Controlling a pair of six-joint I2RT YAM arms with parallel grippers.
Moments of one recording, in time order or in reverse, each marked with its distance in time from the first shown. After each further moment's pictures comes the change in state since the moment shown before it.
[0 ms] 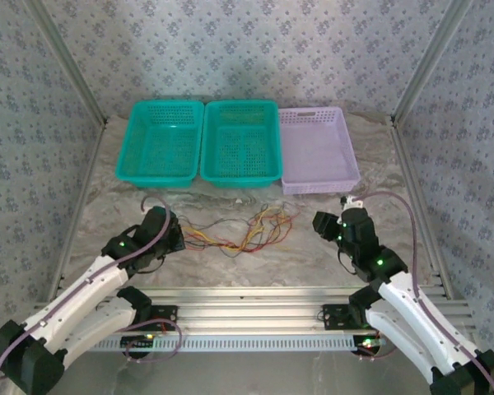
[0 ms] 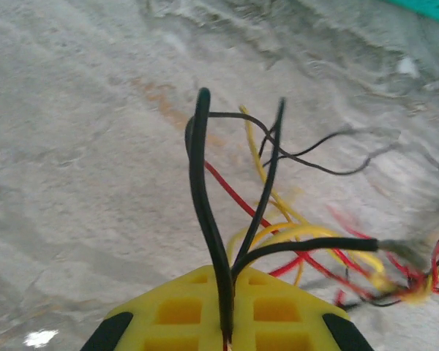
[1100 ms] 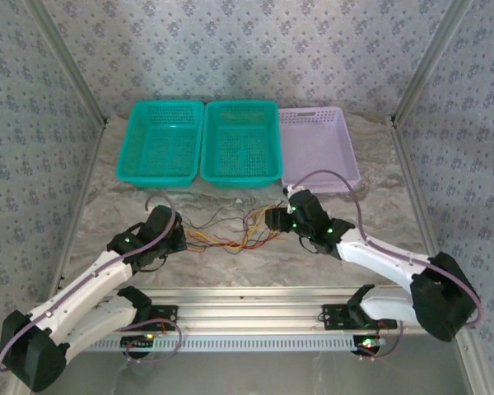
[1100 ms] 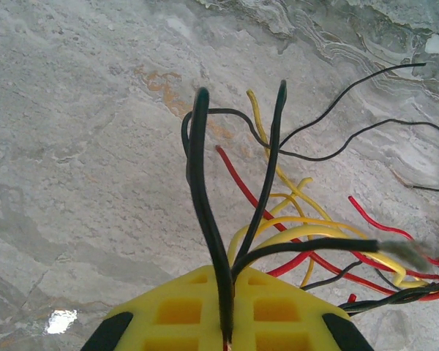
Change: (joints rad) left arm -0.004 0.053 0.000 0.021 0.007 0.019; right arm 0.274 0.626 0.181 0.341 -0.037 -0.116
